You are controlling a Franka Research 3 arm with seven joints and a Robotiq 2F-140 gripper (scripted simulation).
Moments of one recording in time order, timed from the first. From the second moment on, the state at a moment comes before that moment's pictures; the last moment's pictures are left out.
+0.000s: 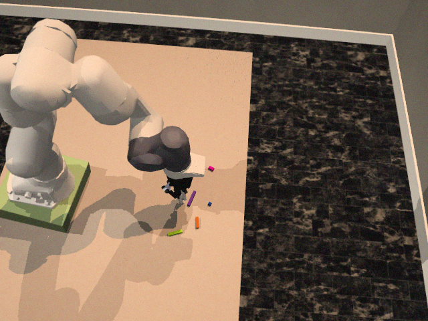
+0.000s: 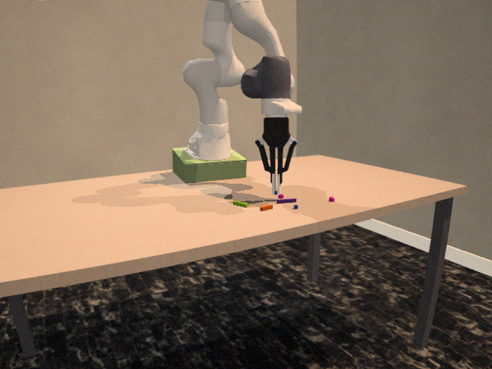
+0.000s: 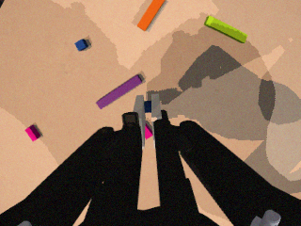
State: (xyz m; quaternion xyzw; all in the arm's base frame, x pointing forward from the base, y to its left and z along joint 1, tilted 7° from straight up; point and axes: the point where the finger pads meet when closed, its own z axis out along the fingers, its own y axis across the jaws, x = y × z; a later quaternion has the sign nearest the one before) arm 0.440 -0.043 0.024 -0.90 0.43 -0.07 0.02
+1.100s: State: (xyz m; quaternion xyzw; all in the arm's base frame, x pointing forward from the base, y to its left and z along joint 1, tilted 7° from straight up) arm 0.432 -0.111 0.107 -0.88 0.48 -0.07 0.01
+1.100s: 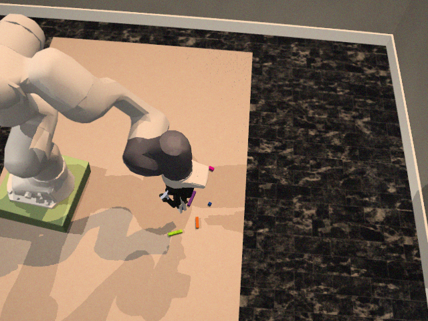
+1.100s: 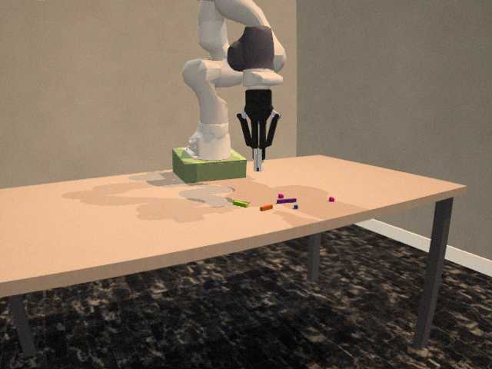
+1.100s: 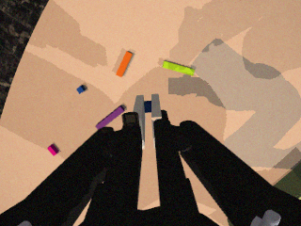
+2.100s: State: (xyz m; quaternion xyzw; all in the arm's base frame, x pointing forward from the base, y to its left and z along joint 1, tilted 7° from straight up) arm 0.417 -0.226 0.102 -0.88 0.47 -0.06 0.01
